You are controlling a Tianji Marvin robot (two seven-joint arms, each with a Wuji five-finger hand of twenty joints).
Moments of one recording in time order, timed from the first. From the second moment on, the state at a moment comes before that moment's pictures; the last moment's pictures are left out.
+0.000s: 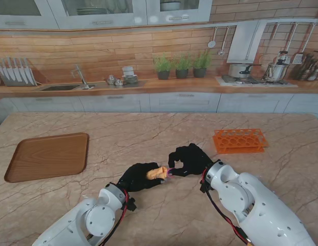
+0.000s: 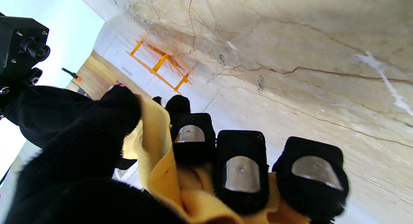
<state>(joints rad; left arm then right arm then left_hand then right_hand) 1.46 -1.16 -0.89 -1.40 0.52 -0.20 0.22 -1.45 -1.06 1.08 -1.54 -0.74 -0.23 0.07 0.67 -0.46 0.55 -0.12 0.67 0.09 1.03 0.53 1.23 -0.02 1.29 1.11 1.25 0.12 1.67 0.84 1.04 0.42 1.82 0.56 0.52 -0.60 0.85 -0.11 0.78 -0.24 1.00 0.42 0.70 0.19 0.81 0.41 0.57 0.15 0.88 0.65 0.14 0.24 1.05 0.64</state>
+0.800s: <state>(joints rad) 1.46 -1.16 -0.88 -1.44 0.57 -0.07 0.21 -1.42 -1.06 1.04 -1.51 -0.70 -0.25 0.09 0.54 -0.46 0.40 -0.12 0.70 0.15 0.94 0.65 1.20 0.06 1.08 0.92 1.18 0.31 1.35 0.76 0.76 0.50 1.64 0.70 0.59 -0.57 0.82 -0.17 0.86 -0.21 1.00 0.40 0.89 0.16 0.80 0.41 0.60 0.16 0.88 0.65 0.15 0.24 1.05 0.65</state>
